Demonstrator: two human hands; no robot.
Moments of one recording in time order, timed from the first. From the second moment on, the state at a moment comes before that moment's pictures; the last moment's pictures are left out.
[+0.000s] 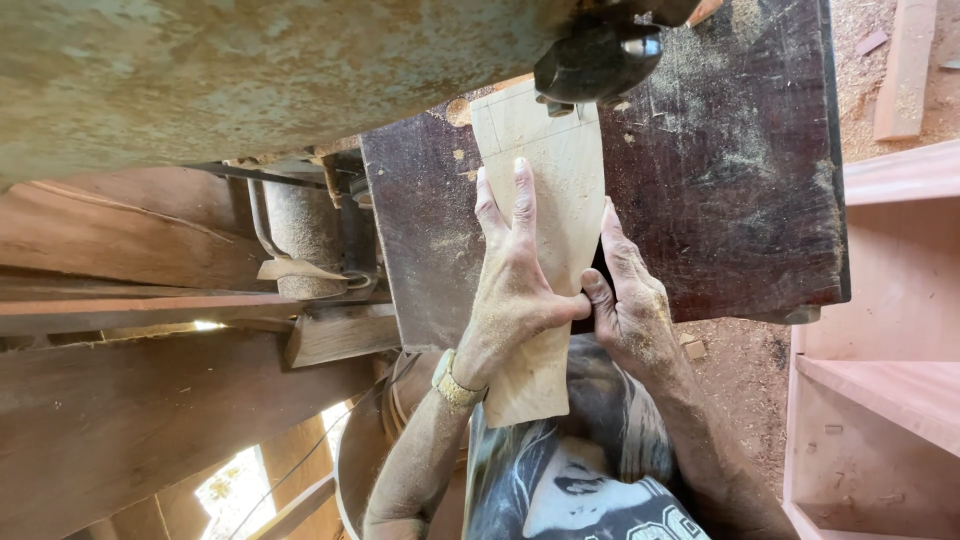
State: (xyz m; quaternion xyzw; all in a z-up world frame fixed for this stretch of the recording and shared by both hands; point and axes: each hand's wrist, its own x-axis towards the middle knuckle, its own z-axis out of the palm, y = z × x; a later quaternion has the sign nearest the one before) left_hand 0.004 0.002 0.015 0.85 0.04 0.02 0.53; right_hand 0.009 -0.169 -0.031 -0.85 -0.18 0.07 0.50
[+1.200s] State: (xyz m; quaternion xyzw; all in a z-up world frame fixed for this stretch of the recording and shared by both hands) left_hand -0.029 -0.006 0.016 0.86 0.04 0.01 0.51; right_hand -0.025 -0.176 -0.022 -0.85 -0.16 0.09 0.49
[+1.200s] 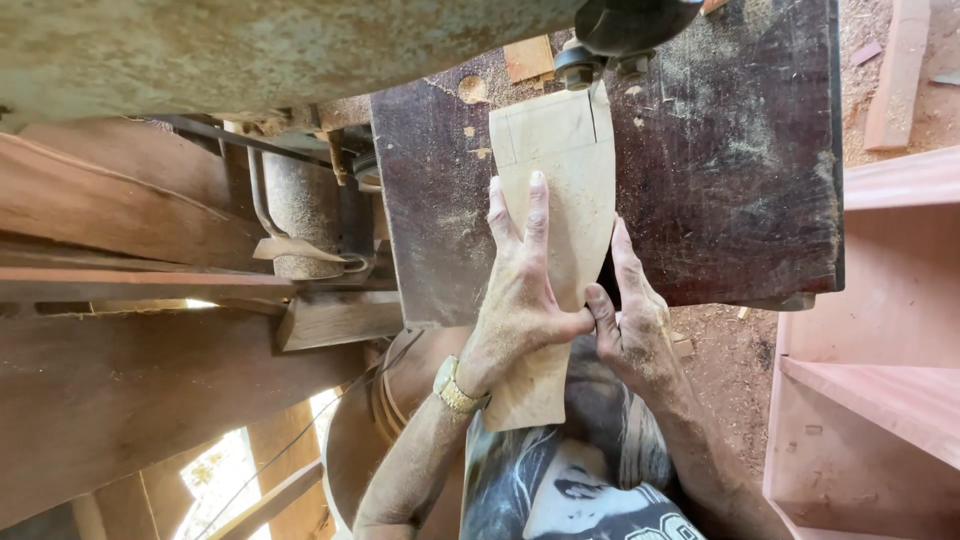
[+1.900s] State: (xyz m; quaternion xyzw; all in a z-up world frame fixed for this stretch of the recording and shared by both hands) left_hand -0.067 -0.055 0.011 0.90 -0.06 -0.02 0.43; right_hand -0.033 -0.228 -0.051 -0.90 -0.11 0.02 0.43
